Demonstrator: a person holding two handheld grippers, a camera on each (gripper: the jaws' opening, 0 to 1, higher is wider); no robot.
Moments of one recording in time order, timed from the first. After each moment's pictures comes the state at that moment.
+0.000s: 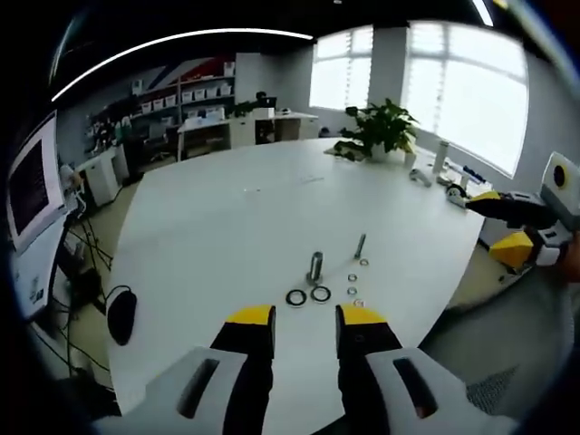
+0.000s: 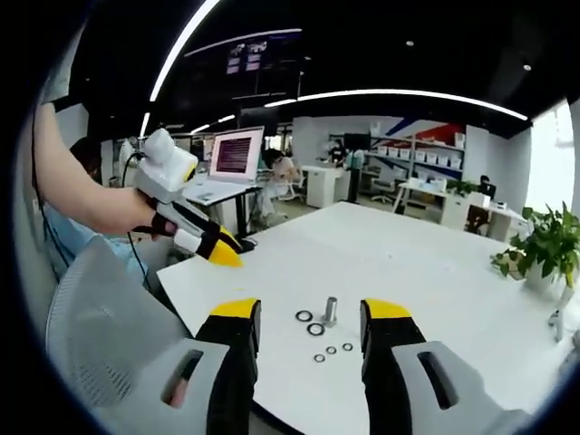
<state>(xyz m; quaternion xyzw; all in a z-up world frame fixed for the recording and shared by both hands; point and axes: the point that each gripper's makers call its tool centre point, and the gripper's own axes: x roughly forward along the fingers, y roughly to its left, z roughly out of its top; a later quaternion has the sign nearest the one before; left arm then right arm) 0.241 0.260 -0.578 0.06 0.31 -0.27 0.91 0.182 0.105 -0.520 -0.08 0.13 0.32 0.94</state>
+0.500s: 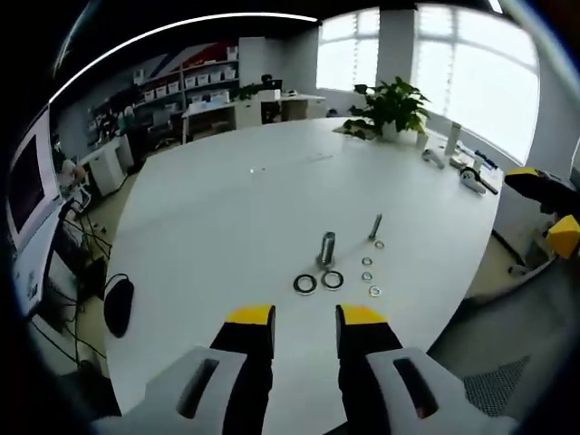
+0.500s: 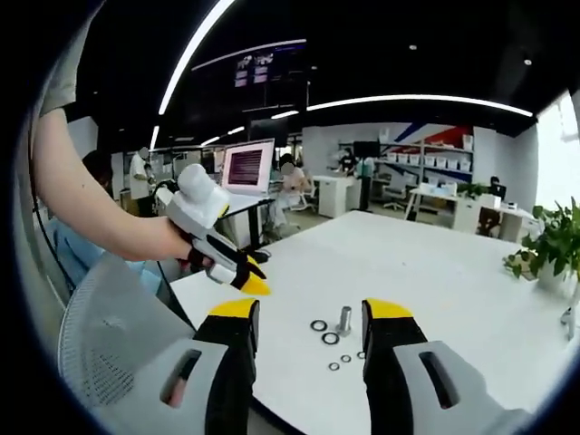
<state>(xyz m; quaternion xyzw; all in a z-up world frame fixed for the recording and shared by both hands) 0.252 0.262 -0.611 0.07 0.35 -0.24 0.91 0.178 0.113 -0.513 -0.06 0.12 0.34 0.93</state>
